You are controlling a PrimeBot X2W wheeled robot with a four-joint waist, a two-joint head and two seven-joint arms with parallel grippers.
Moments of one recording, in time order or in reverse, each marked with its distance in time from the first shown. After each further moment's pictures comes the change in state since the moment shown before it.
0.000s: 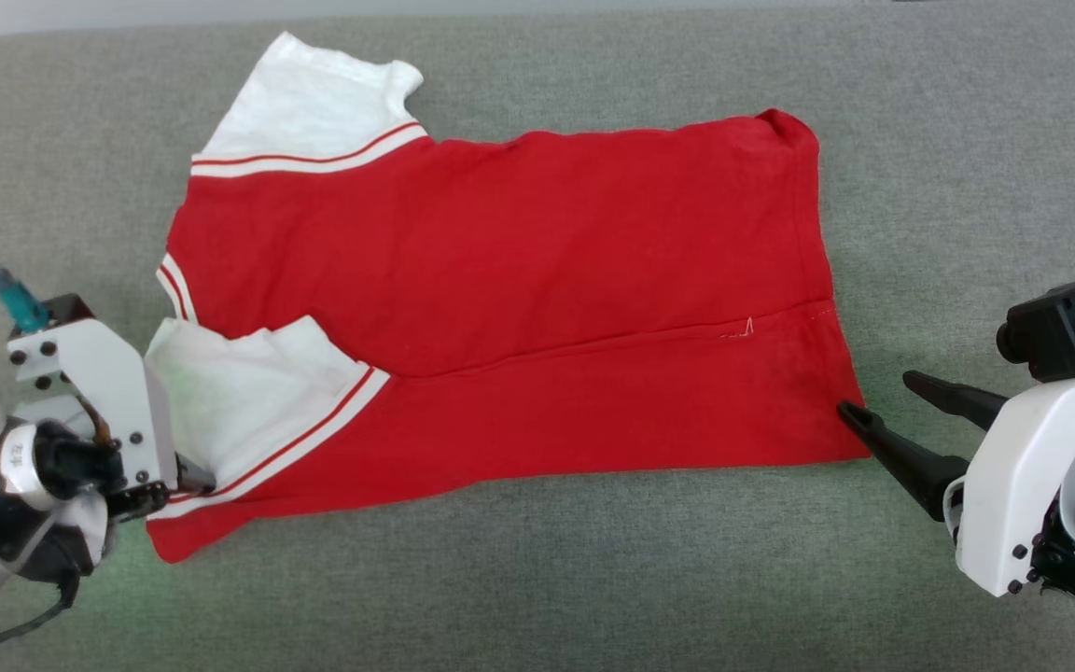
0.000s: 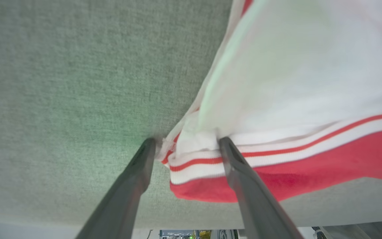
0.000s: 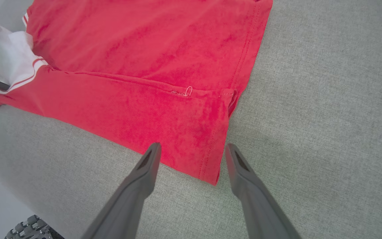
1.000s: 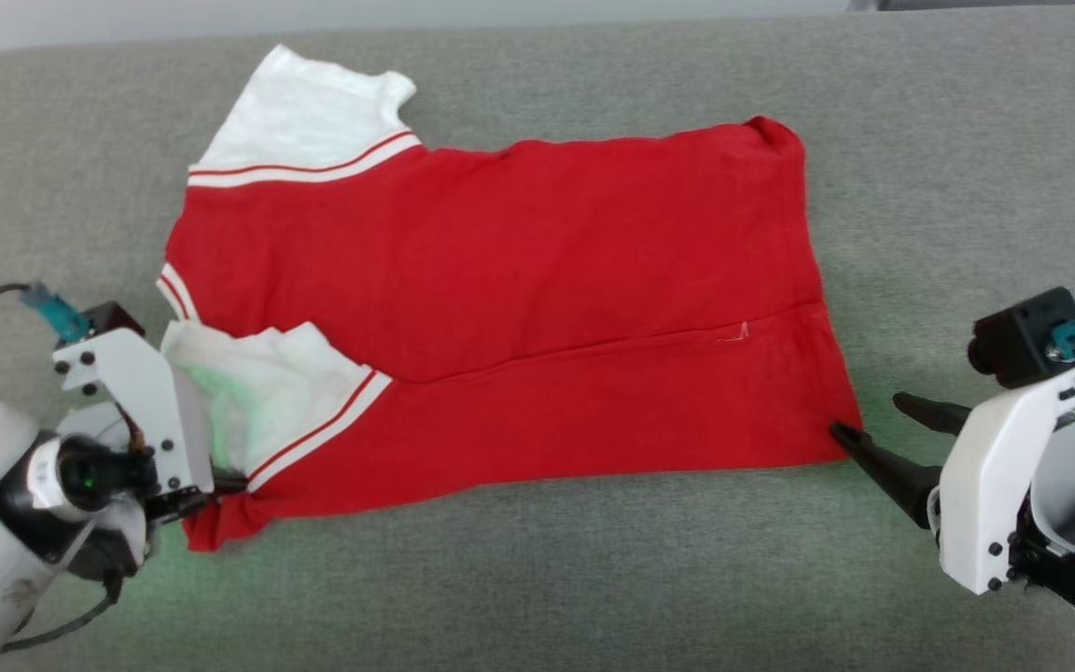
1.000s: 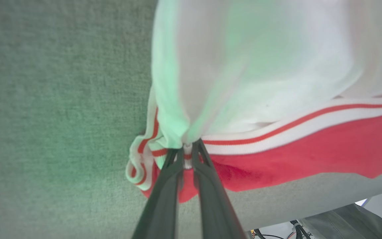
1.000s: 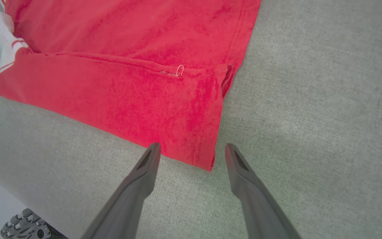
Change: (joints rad) left arm 0.056 -0.091 0.051 0.085 -0.068 -0.146 -0.106; right arm -0.015 -0.026 0.044 0.092 0.001 0.000 -0.016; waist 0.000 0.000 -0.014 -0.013
